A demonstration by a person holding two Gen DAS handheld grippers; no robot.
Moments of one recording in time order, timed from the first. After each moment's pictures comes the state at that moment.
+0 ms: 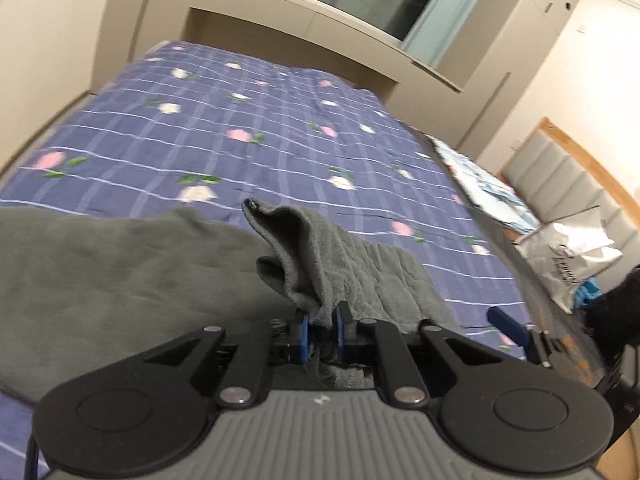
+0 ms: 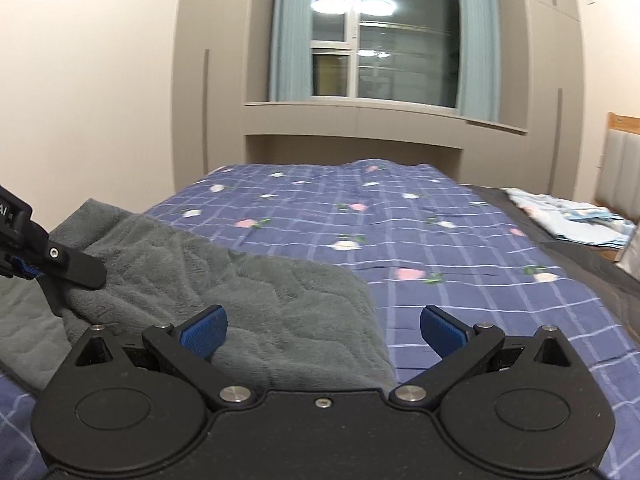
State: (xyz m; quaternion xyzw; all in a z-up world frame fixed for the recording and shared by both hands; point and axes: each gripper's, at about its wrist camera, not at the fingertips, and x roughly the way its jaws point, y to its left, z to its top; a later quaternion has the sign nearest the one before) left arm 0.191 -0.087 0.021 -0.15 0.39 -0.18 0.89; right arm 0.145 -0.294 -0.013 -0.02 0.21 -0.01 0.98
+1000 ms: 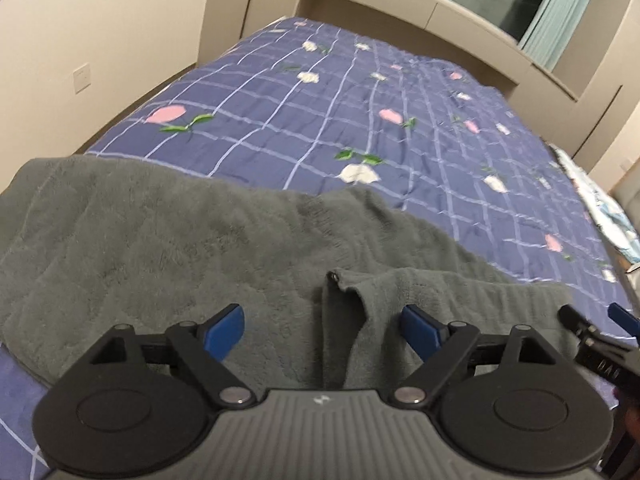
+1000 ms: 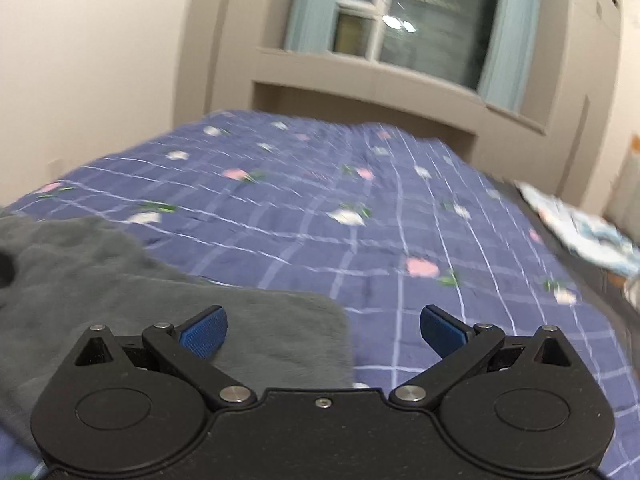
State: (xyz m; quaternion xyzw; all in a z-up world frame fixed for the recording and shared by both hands) left arm 0.242 -0.027 -0.052 -0.14 0.44 -0.02 0.89; right arm 0.233 -0.297 -0.042 -0.08 0.28 -0.03 0.96
